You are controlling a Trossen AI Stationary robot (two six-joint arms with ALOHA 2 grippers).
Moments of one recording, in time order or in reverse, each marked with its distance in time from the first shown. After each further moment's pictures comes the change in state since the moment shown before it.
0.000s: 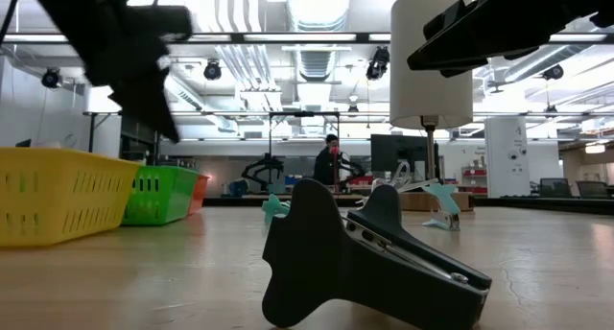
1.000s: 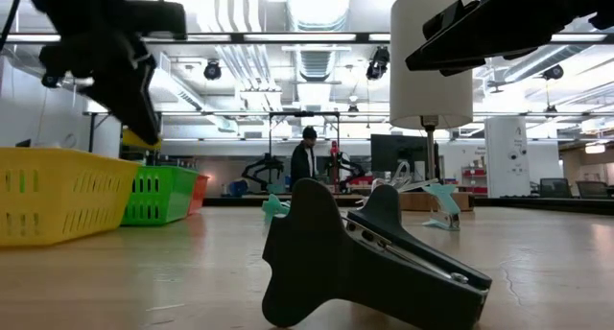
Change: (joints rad) left arm -0.001 -0.009 0.029 -0.080 0.127 0.209; right arm -0.001 0.000 0.003 -0.007 0.000 -0.015
